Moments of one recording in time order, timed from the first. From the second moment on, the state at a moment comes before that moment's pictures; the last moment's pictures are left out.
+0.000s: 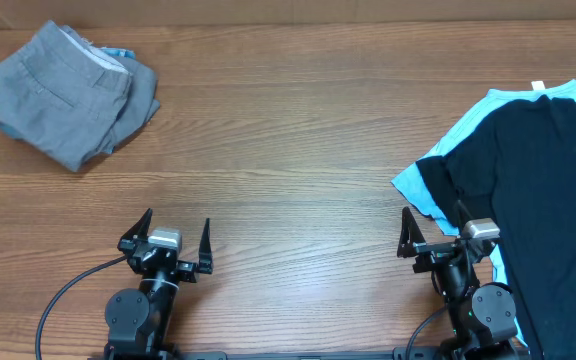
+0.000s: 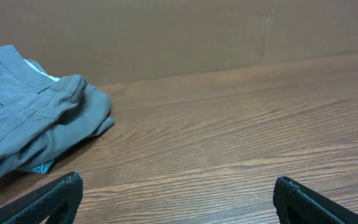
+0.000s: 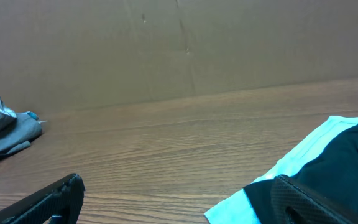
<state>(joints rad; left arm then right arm) -0.06 0.02 0.05 -0.16 0.09 0.06 0.26 0.01 0.03 -0.07 0.08 0.21</state>
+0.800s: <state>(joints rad) -0.06 0.02 0.05 0.01 0.29 0.06 0.26 0.01 0.06 -0.08 0.04 0.21</state>
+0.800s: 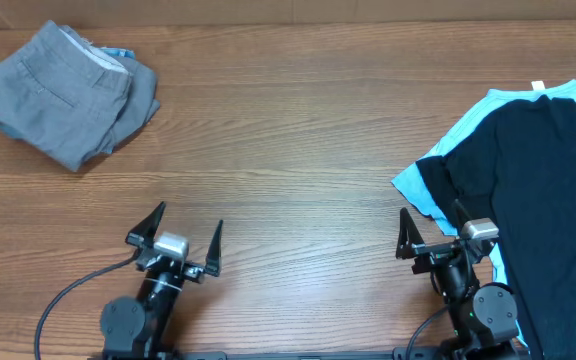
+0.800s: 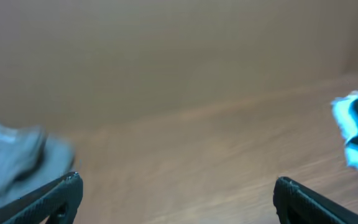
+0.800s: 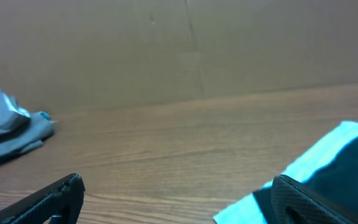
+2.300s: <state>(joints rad) -0.06 1.19 1.44 -1.18 0.42 -0.02 -0.17 1.62 1.23 -0.66 -0.06 0.47</state>
